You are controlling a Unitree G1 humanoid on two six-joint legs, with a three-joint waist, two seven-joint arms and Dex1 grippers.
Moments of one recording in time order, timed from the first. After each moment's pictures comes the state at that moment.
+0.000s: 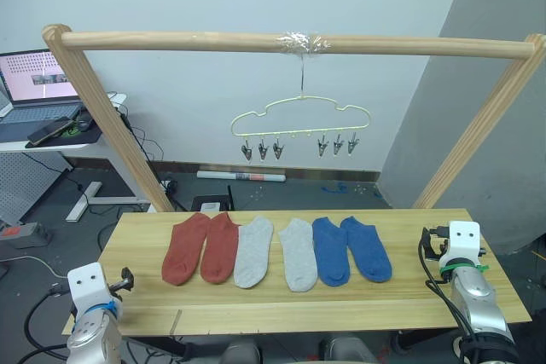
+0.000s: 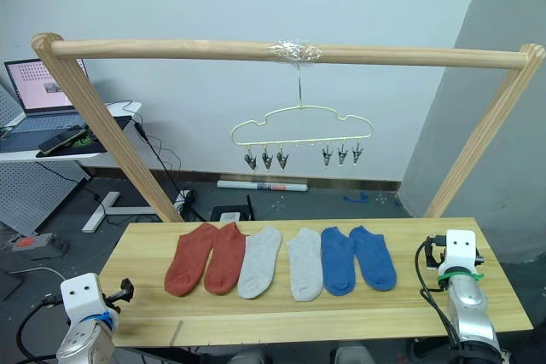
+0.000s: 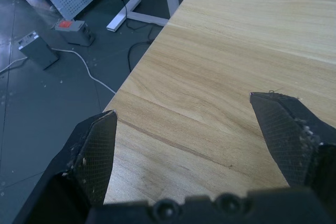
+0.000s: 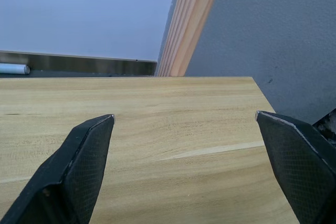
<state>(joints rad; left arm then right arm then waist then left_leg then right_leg) 0.06 0.35 0.52 0.54 -0.27 0.06 -0.05 -0.05 -0.34 -0.25 0.50 0.06 -0.06 0.06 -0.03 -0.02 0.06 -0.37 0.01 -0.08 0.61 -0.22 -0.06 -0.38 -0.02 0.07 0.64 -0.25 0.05</state>
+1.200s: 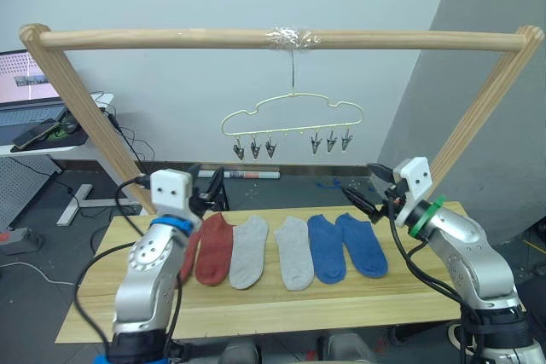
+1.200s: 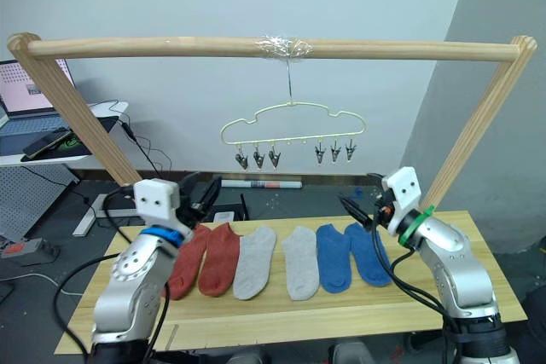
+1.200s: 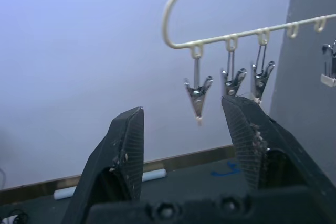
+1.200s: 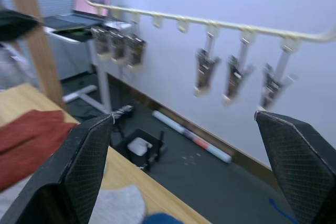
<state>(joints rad) -0.12 0.24 0.13 -0.16 -0.31 0.24 -0.25 -0.20 -0.44 0.01 -0.28 0.37 0.42 0.61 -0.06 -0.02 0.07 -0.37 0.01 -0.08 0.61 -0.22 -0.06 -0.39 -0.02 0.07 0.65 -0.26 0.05</state>
